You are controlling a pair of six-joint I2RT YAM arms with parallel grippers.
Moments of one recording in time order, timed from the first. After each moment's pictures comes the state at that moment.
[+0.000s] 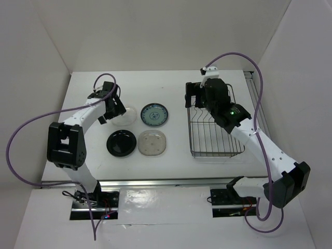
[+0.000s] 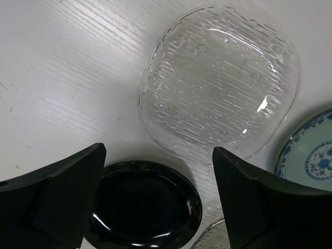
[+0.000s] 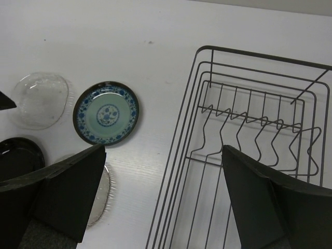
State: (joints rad) left arm -0.15 1.70 1.29 -0.68 -0.30 -0.69; right arm 0.54 1.25 1.26 -0.40 0.28 0.20
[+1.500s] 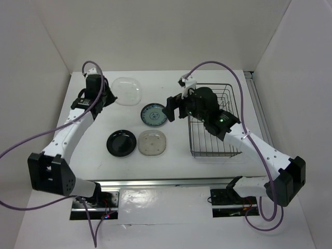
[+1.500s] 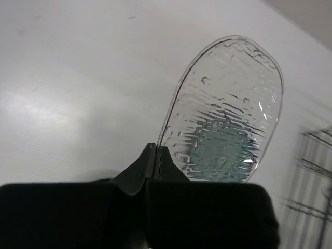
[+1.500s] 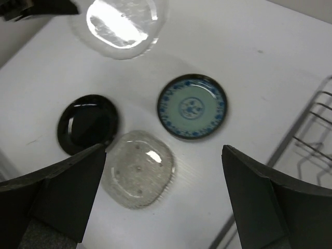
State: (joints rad) left arm -0.12 1.45 1.24 -0.47 -0.23 -0.62; right arm 0.67 1.26 1.16 -0.22 0.02 0.15
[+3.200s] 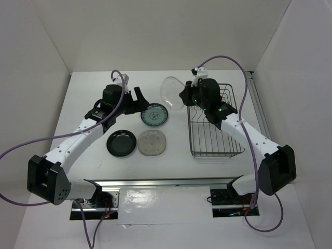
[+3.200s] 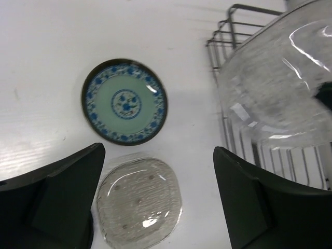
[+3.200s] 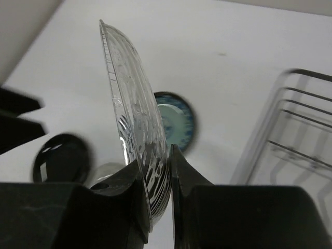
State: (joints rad) left arm -0.37 1.32 1.09 -0.20 0.08 -0.51; right arm 0.48 1.41 1.15 -0.02 -0.16 0.25
